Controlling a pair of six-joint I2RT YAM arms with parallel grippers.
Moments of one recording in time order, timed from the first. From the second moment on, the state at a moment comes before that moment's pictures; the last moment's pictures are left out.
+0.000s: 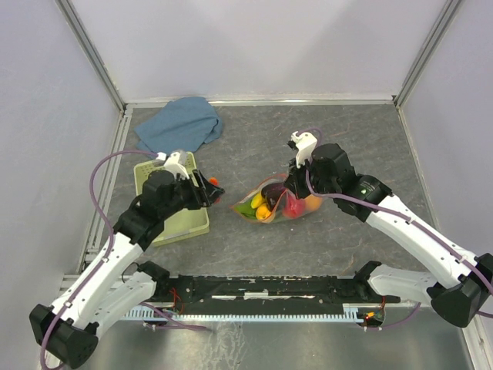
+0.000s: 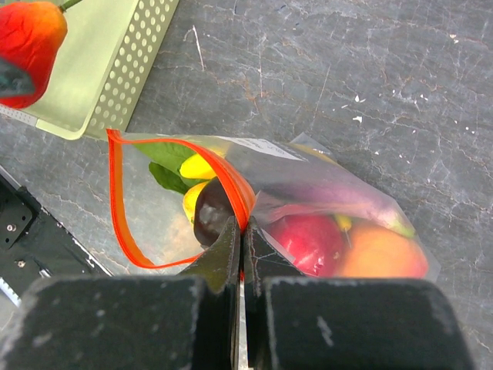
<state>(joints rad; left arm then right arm) -0.49 0.77 0.71 -0.35 0.15 -0.62 0.71 1.12 1.09 -0.53 -0.05 0.18</state>
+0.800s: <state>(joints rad) -0.78 1.26 0.94 -0.06 0.34 -0.46 0.71 1.12 1.12 -0.59 -0.05 0.15</state>
